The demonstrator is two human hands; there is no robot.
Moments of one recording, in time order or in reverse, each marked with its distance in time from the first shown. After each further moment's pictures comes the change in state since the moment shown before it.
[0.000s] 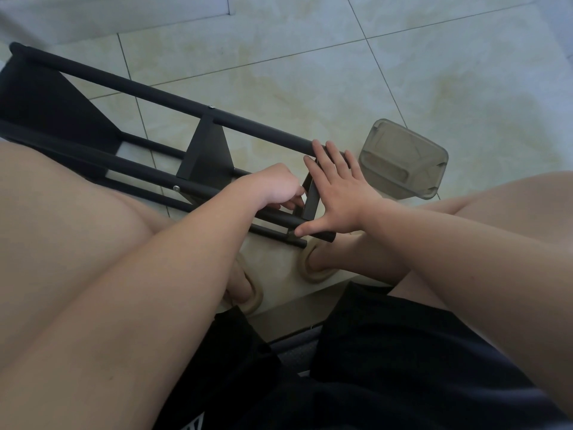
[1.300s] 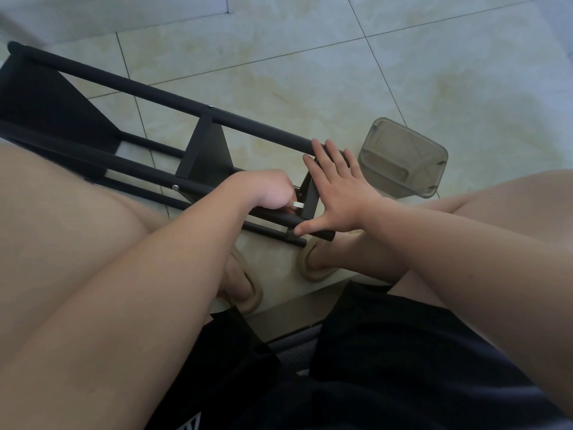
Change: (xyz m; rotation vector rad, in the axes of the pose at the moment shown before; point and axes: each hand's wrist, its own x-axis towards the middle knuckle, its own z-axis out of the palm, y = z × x) left_hand -0.018 0.005 -0.011 0.591 -0.090 0.084; right_hand -0.001 0.000 -0.002 0.016 -0.011 0.002
